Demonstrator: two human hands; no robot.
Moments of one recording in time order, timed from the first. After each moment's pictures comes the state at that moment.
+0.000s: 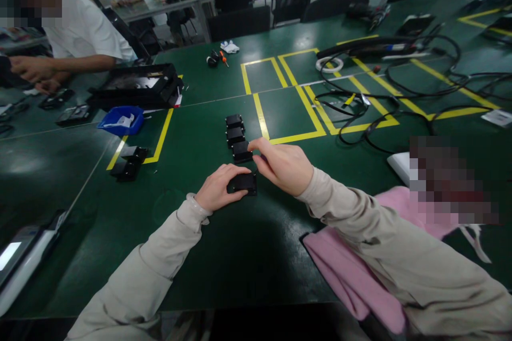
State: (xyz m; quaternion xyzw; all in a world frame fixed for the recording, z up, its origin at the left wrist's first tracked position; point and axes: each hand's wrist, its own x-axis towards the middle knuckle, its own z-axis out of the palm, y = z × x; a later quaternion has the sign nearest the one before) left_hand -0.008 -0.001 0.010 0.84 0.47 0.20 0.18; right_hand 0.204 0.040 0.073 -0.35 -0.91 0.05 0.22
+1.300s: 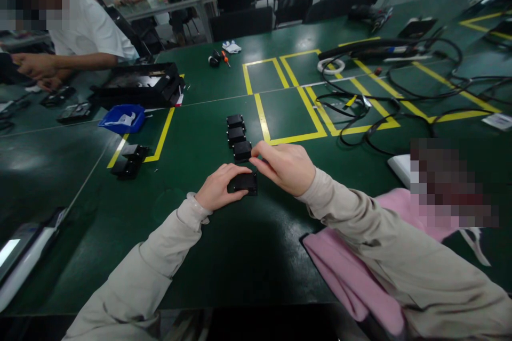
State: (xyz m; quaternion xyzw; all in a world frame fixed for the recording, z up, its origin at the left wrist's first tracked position) left_hand -0.008 -0.001 0.010 0.84 0.46 0.20 0.18; right_hand 0.204 0.039 0.073 -0.36 -0.91 0.03 0.19
